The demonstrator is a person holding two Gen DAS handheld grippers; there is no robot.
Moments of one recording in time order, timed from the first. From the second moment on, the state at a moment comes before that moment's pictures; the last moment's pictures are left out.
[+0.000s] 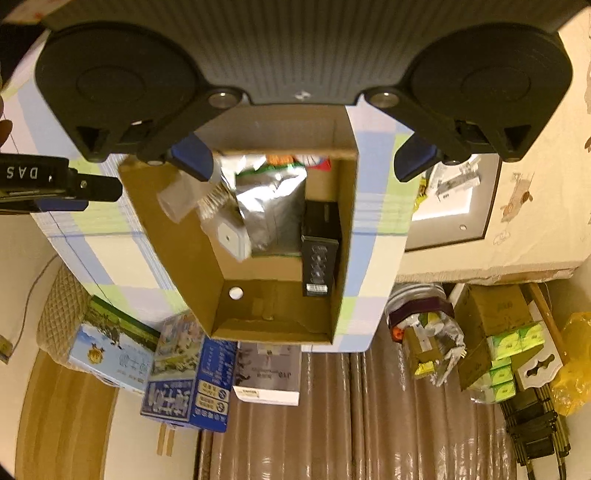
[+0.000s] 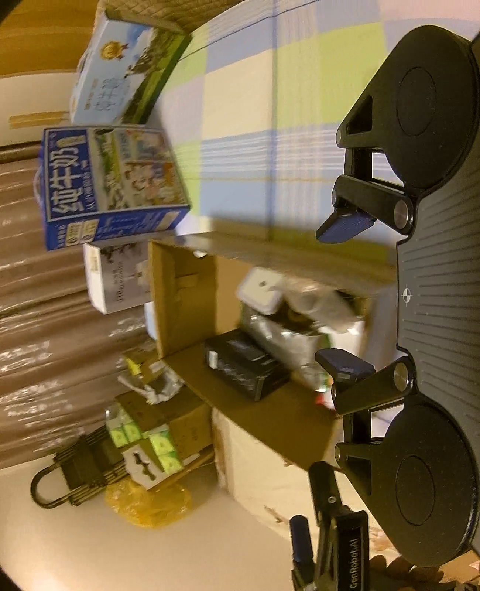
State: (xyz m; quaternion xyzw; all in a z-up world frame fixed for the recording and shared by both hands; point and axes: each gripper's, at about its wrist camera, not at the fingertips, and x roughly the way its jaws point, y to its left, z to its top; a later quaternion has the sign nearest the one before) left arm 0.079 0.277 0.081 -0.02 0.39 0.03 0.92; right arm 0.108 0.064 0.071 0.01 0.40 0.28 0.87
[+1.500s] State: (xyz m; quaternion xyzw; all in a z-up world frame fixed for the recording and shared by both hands) left arm -0.007 0.216 0.092 -0.01 0.39 0.05 0.92; right arm 0.012 0.017 0.079 -0.01 0.43 0.25 0.87
